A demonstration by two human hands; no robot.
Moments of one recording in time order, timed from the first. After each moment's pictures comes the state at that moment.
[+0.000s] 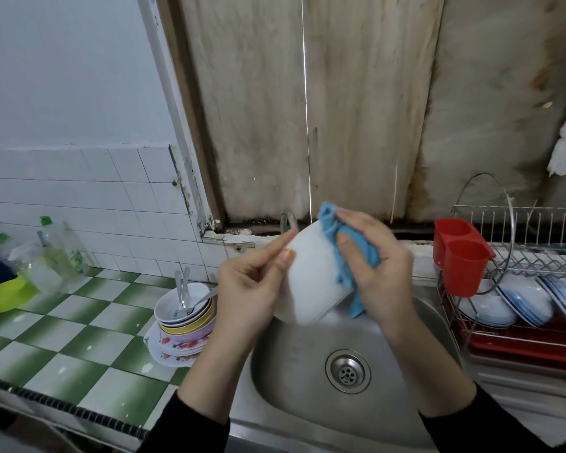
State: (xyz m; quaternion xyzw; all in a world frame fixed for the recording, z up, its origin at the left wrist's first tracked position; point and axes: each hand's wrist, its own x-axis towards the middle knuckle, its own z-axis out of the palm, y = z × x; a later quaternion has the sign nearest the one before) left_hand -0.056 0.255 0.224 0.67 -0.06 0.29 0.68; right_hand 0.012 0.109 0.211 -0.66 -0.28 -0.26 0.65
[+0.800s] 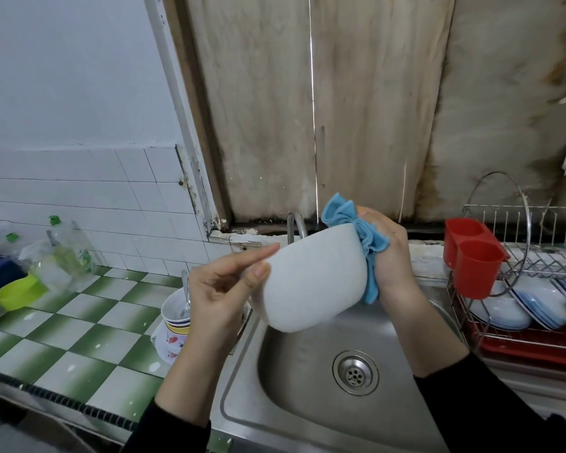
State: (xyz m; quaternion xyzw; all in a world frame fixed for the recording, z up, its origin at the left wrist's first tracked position) left_hand -0.067 0.293 0.218 0.64 -0.12 0.33 0.68; right_hand 0.047 0.123 0.221 -0.54 -0.16 -0.08 0.82
